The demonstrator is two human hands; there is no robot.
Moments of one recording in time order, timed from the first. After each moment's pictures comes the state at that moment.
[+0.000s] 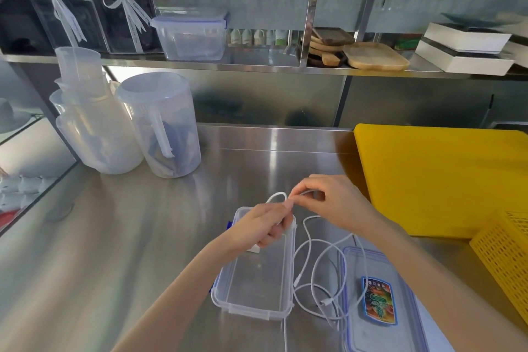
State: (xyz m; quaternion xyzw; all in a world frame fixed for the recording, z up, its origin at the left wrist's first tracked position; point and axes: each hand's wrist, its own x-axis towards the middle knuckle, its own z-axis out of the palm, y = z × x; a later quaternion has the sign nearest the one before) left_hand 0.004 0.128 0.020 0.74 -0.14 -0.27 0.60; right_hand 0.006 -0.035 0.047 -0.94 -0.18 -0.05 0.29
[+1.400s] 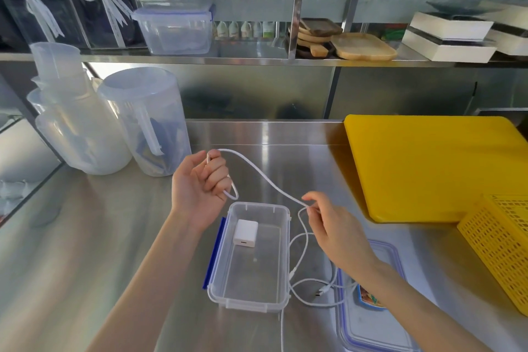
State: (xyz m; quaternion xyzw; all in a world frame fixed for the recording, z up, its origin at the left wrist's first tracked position) left_hand 0.037 0.177 0.033 0.28 -0.04 -0.18 0.94; right_hand -0.029 -0.040 -0.019 -0.95 -0.11 -0.19 0.23
